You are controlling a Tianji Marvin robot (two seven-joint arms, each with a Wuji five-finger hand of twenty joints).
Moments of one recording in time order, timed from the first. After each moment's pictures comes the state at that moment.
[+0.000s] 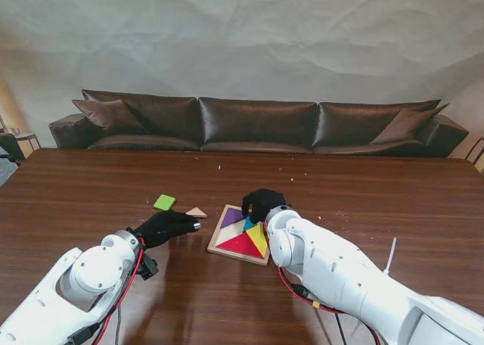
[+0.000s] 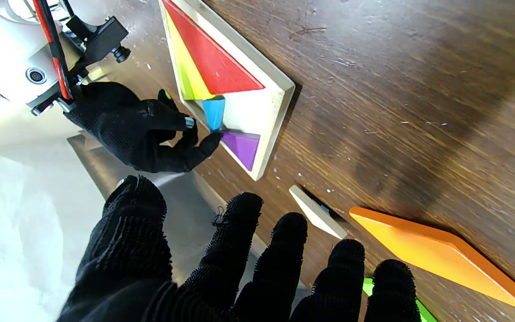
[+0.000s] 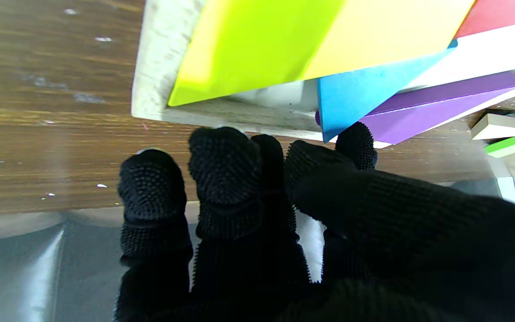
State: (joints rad) left arm 1.54 -1.08 -1.27 -1.59 0.27 0.10 -0.26; right arm -0.88 -1.33 0.45 -0.88 -0.53 0.25 -0.21; left_hand 0.85 -0.13 0.02 -0.03 0.69 0.24 0.13 0.29 0.62 0.31 0.07 0.26 0.29 0.34 0.07 0.29 0.05 0.34 0.16 0.53; right_hand 0.73 -0.71 1.37 -0.37 0.82 -0.28 0.70 0.27 0.88 0.10 0.90 0.73 1.22 0.02 1.10 0.70 0.75 0.24 1.38 0.75
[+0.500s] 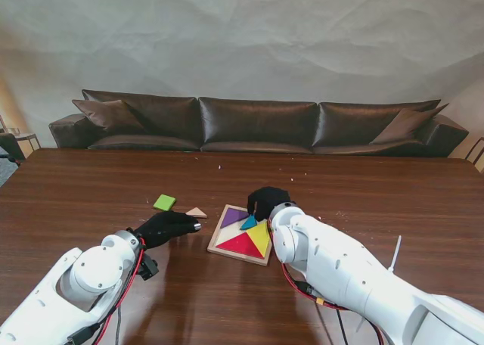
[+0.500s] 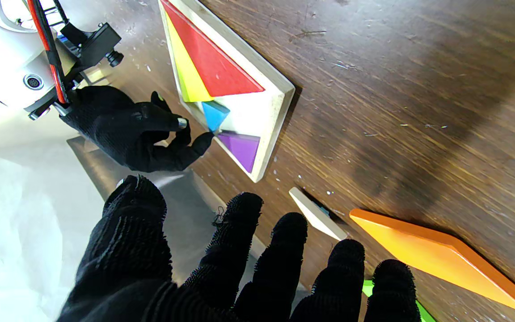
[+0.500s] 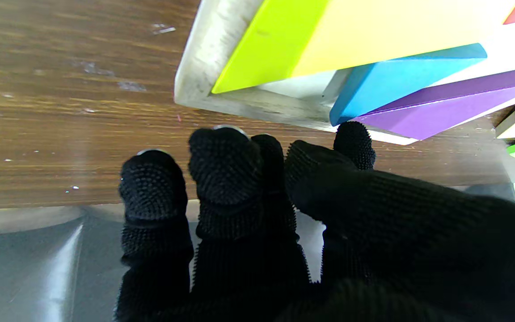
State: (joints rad) left arm 1.54 -1.08 -1.27 -1.59 0.27 0.10 -0.27; right arm -0.88 -1.31 0.46 -0.90 -0.55 0.28 -0.17; left_hand 0.85 -0.13 0.02 -0.03 0.69 0.24 0.13 0.29 0.62 0.31 0.07 0.26 0.29 0.34 0.07 0.29 0.05 0.34 0.16 0.53; right_hand 0.73 -0.71 1.37 -0.37 0.82 -0.27 0.70 0.27 0.88 0.10 0.90 0.73 1.22 0.02 1.11 0.70 0.75 0.23 1.39 0.75
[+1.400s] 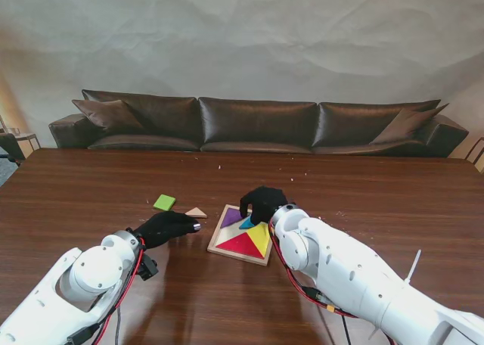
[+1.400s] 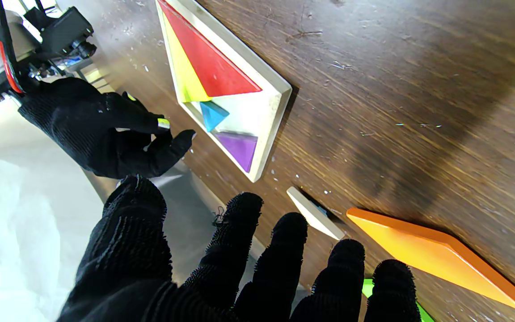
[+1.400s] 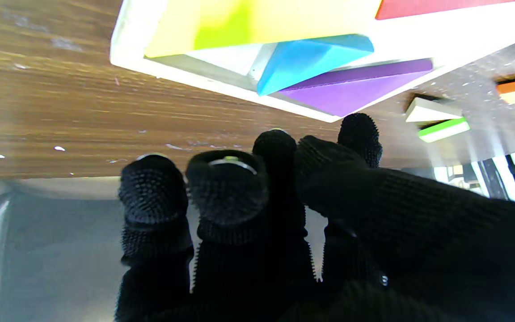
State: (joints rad) left arm 1.55 -1.08 -1.27 -1.59 0.28 0.11 -0.27; right arm -0.95 -1.23 0.54 -1.07 -0.65 0.14 -0.16; left_hand 0.85 -0.13 0.02 -0.03 0.69 0.24 0.13 0.29 0.62 0.31 0.07 0.26 0.29 0.34 0.07 0.29 0.05 0.34 0.16 0.53; right_hand 0.68 -0.74 1.38 -0.37 0.90 -0.29 0.74 0.26 1.03 0.02 0.96 0.79 1.28 0.00 1.21 0.76 0.76 0.22 1.43 0.75
